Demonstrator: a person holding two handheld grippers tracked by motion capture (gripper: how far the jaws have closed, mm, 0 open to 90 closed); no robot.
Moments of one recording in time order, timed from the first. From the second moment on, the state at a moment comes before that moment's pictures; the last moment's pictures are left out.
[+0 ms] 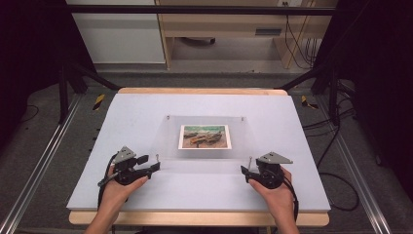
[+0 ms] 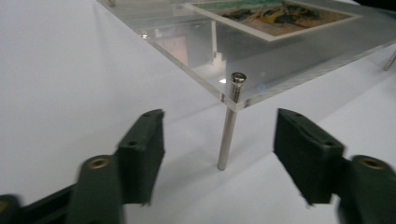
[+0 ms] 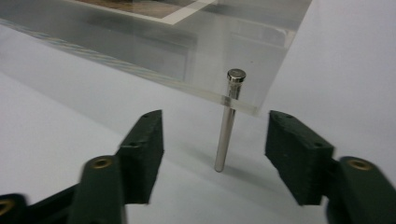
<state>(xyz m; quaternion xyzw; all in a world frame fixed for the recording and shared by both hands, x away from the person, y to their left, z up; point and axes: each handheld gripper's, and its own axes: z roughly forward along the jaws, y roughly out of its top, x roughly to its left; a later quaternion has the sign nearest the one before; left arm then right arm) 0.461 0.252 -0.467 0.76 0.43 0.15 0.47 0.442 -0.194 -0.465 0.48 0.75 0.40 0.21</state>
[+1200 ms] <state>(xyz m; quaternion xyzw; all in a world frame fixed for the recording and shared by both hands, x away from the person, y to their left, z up) 0.505 0.235 -0.454 0.73 0.46 0.10 0.50 0.500 -0.214 -0.448 0.49 0.73 0.46 0.11</state>
